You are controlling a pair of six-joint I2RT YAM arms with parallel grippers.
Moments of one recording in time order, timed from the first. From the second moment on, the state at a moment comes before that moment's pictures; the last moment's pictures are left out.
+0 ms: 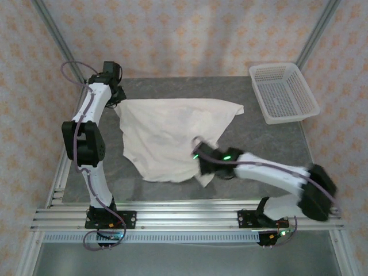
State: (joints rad) left arm 0.06 2.01 1.87 -1.00 -0.22 -0.43; right arm 0.88 1.20 0.91 -0.77 0.27 0.66
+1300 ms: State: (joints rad) left arm -0.21 1.61 0.98 -0.72 0.07 -0.79; right arm 0.42 1.24 0.97 -0.77 0.02 0.51
